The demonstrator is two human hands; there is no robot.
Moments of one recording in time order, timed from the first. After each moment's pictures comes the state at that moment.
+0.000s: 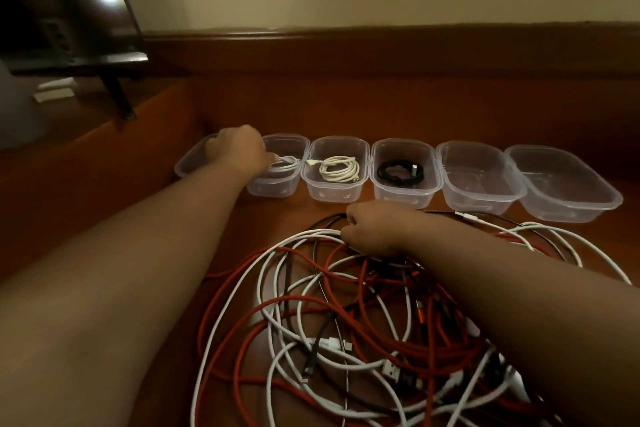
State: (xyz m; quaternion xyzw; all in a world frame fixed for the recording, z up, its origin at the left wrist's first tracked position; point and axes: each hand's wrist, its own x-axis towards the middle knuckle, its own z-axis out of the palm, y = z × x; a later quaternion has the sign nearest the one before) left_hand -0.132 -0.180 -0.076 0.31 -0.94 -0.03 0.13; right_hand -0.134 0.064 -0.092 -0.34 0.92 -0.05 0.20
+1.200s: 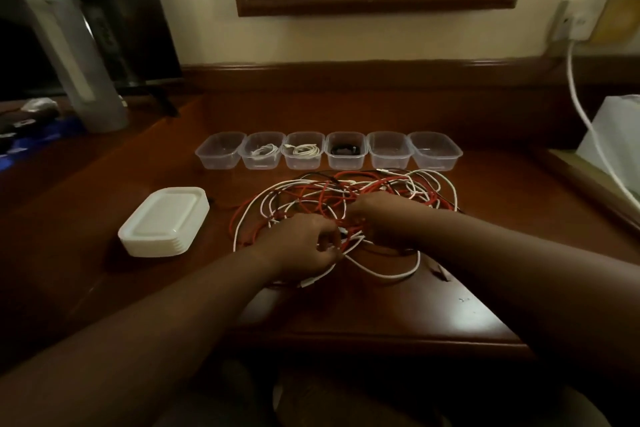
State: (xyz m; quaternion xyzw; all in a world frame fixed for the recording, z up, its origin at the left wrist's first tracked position) left_hand 0.131 0.034 -0.084 -0.12 -0.97 -0.20 0.04; right_hand 0.047 0.207 -0.047 -0.43 0.90 -0.02 0.07
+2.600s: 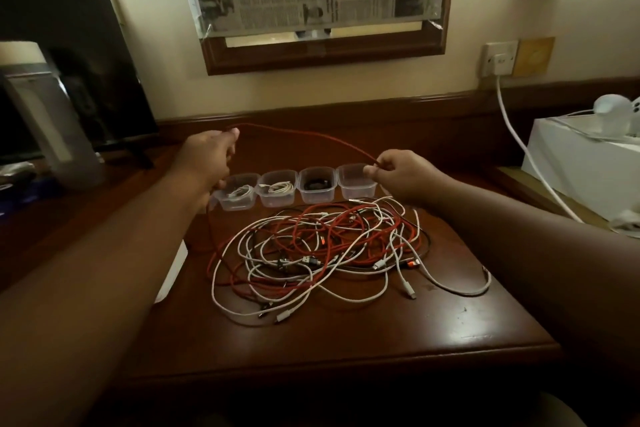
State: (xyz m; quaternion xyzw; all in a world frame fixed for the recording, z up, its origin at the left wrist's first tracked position) left_hand 0.108 0.001 0.064 0.17 -0.78 -0.54 0.26; right_hand 0.038 0.280 0.028 -0.21 0.90 -0.39 -0.03
